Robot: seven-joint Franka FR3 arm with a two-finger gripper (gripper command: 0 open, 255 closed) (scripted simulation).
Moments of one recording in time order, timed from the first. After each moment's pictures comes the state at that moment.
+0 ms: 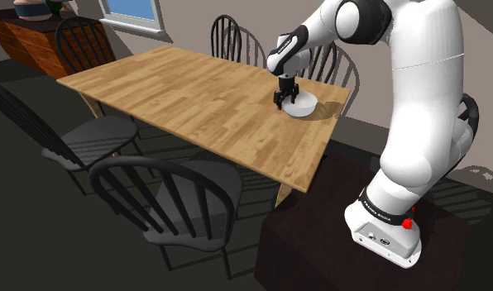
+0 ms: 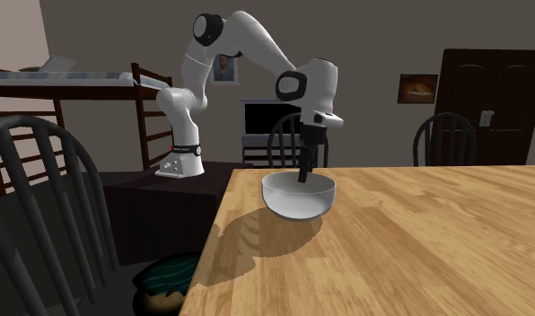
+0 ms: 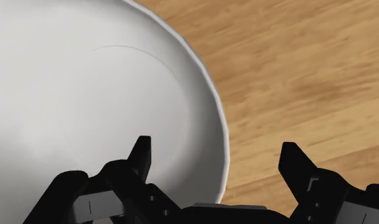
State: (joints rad) arm -0.21 0.53 -0.24 -1.82 0.01 2.25 -0.26
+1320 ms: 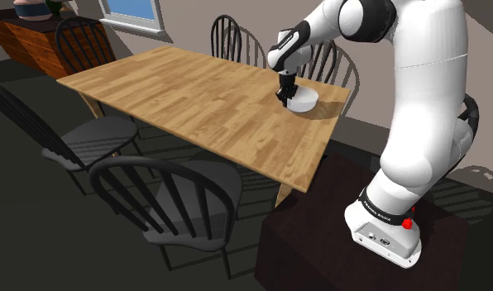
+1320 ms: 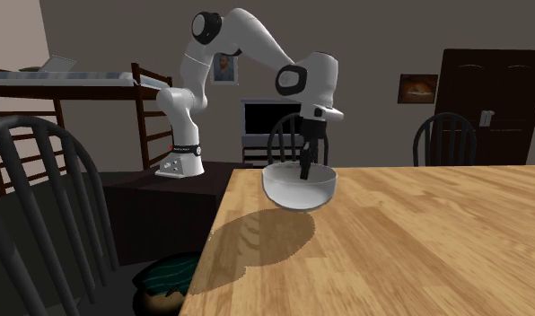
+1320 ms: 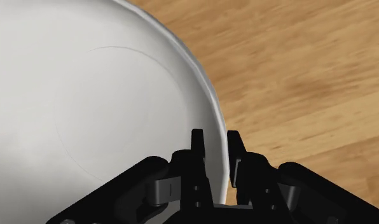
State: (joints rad) arm -0.21 0.50 -0.25 -1.82 0.00 2.22 -0.26
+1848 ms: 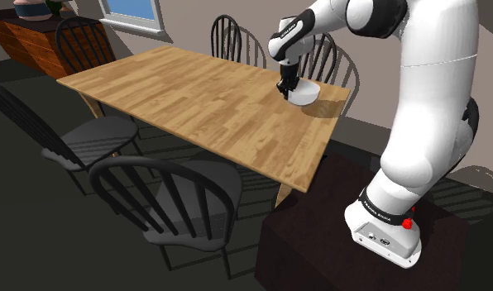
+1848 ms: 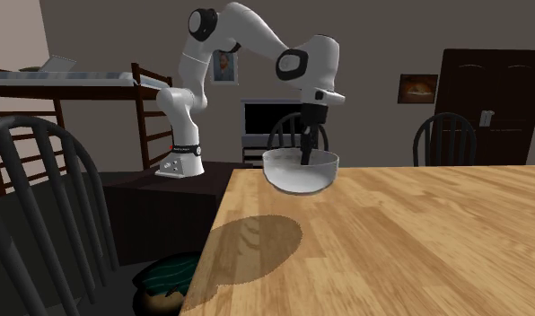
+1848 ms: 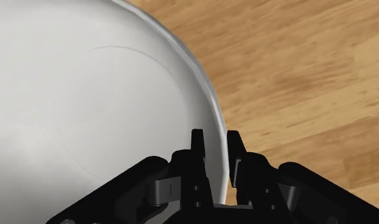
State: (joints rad) arm -0.20 0.44 -0.26 -1.80 -0.01 2.14 -0.26
